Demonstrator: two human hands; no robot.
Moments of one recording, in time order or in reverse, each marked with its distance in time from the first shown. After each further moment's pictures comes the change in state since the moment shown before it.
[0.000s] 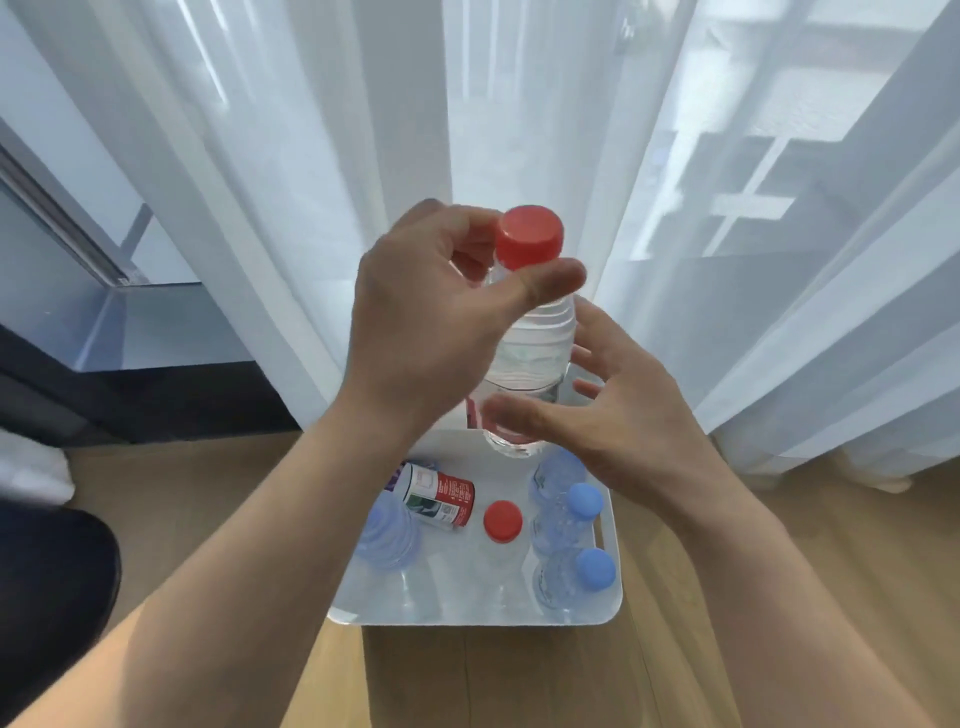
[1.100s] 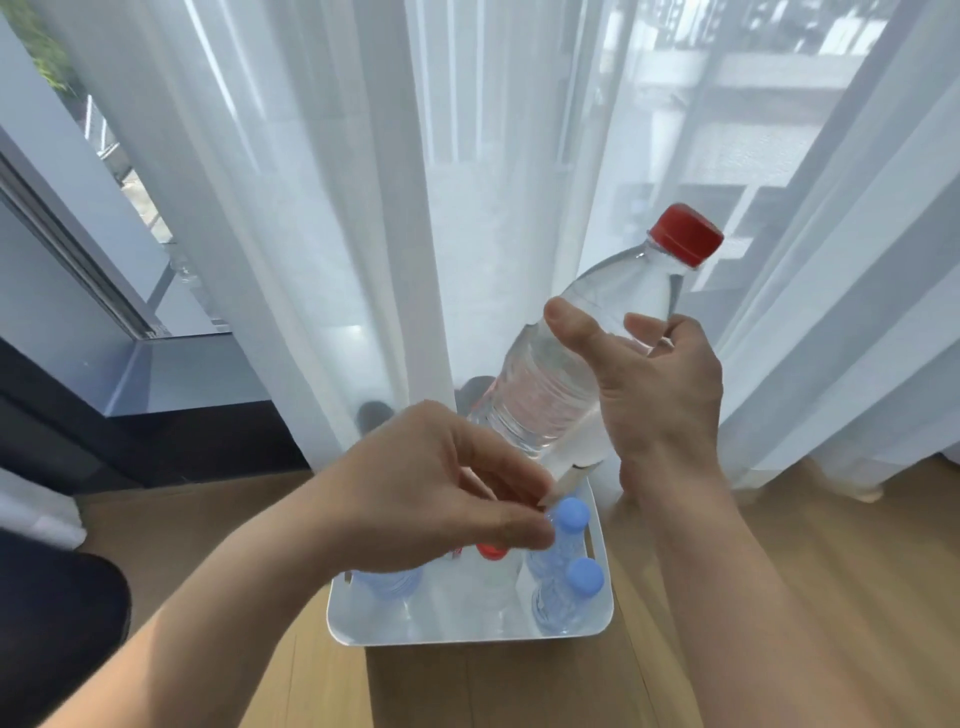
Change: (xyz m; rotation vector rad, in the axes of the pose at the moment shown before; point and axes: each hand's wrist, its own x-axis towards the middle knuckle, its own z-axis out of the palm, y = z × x) left_hand -0.058 0.021 -0.039 0.080 -0.822 -0.195; right_hand -0.015 -0.024 -0.013 0.397 0.580 0.085
